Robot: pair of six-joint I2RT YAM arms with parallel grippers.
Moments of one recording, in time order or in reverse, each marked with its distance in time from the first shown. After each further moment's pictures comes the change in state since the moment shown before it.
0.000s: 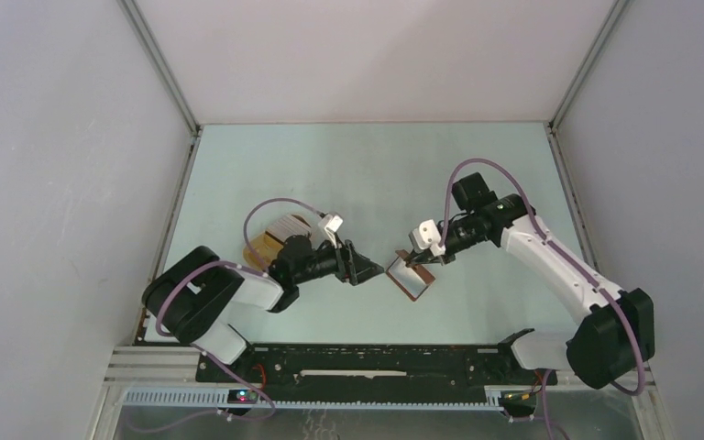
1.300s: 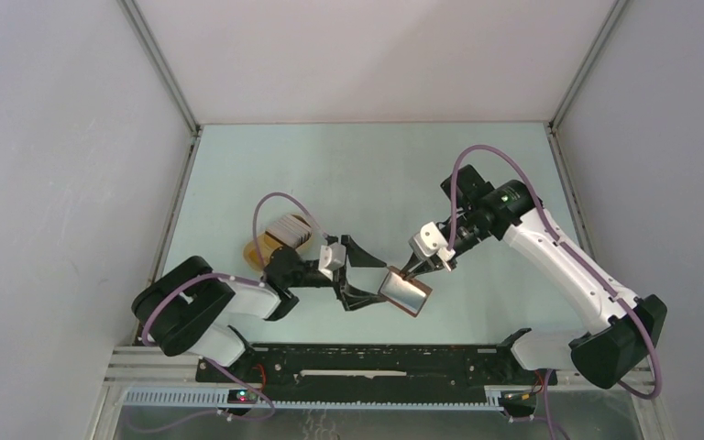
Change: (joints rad) left arm -0.063 -0.073 -0.043 0.361 0.370 0.491; right arm 0.140 -0.025 0.253 -0.341 -0.064 -0.077
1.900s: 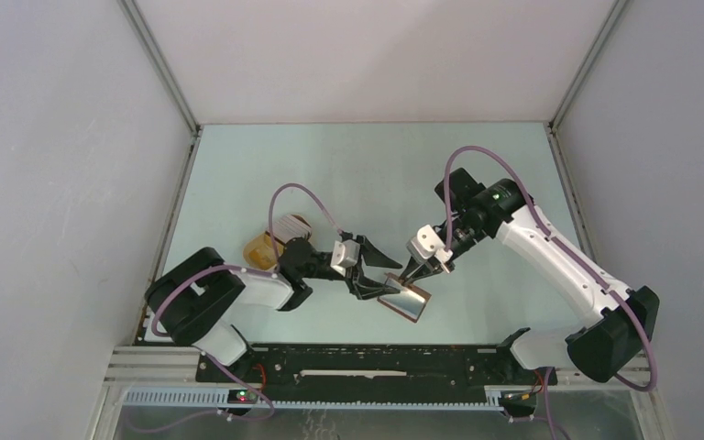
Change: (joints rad) left arm -0.056 0.063 0.124 -0.002 0.057 0.050; right arm 0.021 0.035 0.000 -0.057 -0.022 -0.053
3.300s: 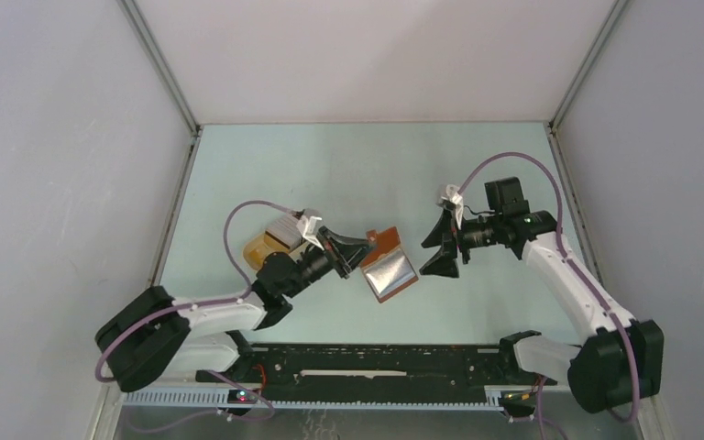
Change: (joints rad) left arm -0.047 -0.283 -0.126 -0.194 -0.698 -0.423; right arm -0.342 -0.203 -0.376 0.597 0.000 0.925
